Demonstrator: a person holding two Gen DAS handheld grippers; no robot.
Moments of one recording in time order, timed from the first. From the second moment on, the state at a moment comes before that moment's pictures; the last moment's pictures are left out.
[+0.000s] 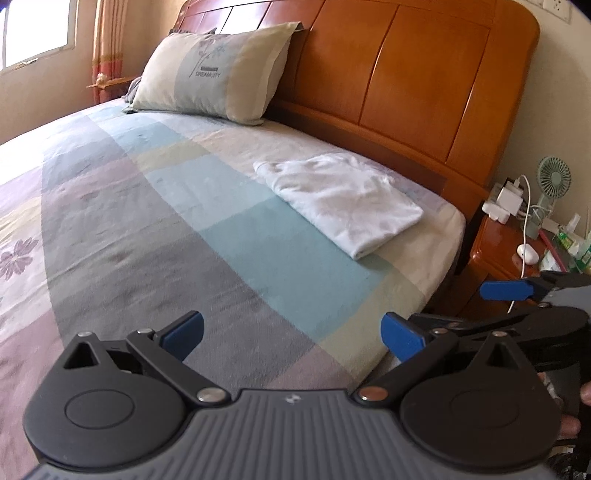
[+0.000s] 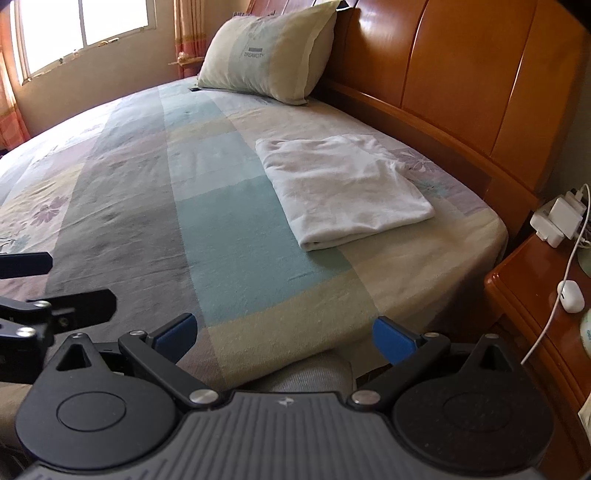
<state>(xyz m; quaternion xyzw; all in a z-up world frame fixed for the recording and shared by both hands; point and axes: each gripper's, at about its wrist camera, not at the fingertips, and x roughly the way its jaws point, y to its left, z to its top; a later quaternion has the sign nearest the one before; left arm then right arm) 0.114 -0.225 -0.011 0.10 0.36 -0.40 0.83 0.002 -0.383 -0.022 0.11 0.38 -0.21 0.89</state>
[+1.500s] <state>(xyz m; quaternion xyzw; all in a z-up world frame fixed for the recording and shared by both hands) 0.077 -0.204 -0.002 0.08 0.36 -0.40 0.84 -0.035 -0.363 -0.014 0.10 0.36 -0.21 0.90</state>
